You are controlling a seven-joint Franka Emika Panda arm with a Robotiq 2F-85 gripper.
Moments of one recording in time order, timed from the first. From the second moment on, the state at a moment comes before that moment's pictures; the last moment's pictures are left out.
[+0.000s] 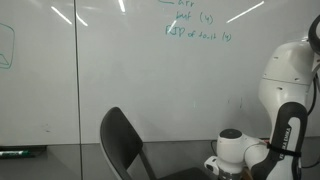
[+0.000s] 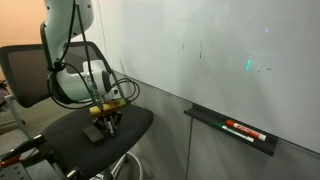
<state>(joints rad) 0.19 0.74 0.01 -2.26 -0.81 2.94 -0.16</state>
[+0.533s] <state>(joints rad) 0.19 0.62 0.04 -2.26 -0.69 2.59 -0.16</state>
